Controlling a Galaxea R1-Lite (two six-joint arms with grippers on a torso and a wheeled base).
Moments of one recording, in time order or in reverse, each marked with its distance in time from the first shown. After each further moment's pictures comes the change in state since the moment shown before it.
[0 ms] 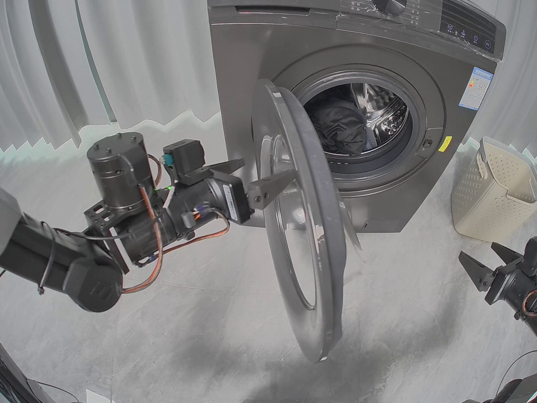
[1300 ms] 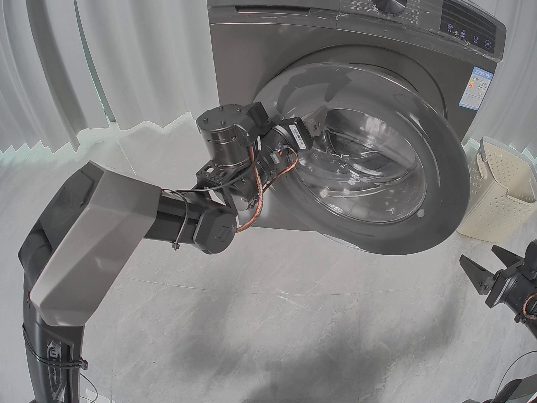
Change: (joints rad) left arm -0.047 0.507 -0.782 0.031 0.302 -0.153; right arm 0.001 -0.014 0.014 0.004 0.000 0.000
